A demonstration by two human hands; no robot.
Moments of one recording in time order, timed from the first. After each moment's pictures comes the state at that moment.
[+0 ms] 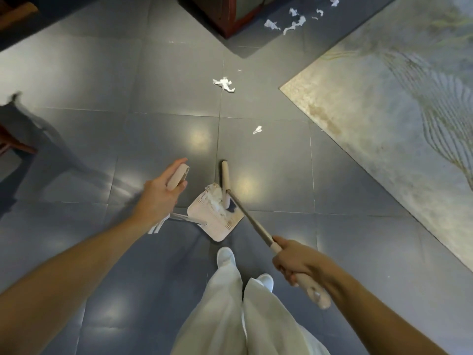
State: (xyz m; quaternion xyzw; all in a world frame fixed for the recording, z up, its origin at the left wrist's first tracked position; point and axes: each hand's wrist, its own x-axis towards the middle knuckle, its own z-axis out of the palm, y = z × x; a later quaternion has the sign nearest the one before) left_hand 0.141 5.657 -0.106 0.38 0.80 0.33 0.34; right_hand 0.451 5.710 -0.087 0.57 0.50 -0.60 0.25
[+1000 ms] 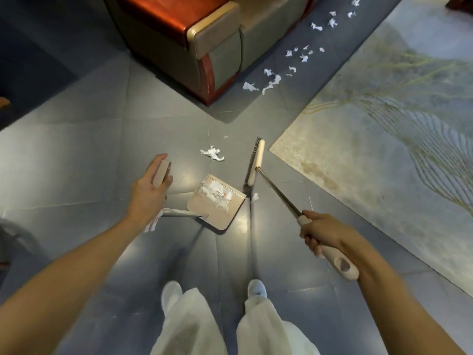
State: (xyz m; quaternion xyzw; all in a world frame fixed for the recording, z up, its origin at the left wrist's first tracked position) left_hand -0.042 6.004 -0.072 0.40 0.76 0.42 0.30; right_hand 0.307 6.056 -0.032 0.68 0.35 -0.65 0.00
